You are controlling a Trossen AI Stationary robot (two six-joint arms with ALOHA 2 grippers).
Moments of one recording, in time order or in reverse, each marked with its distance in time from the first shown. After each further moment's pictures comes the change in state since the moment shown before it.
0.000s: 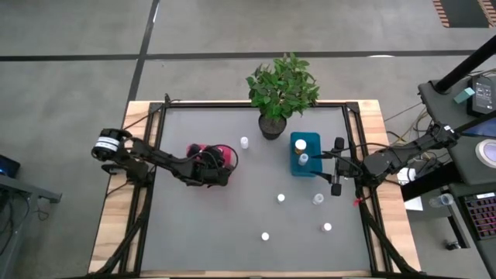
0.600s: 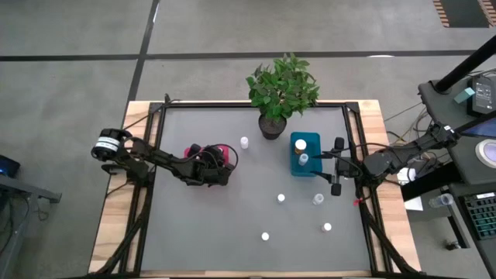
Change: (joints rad) left arm 0.002 0.000 -0.002 0.006 0.000 0.000; right arm 0.000 0.000 0.000 0.000 0.000 -0.004
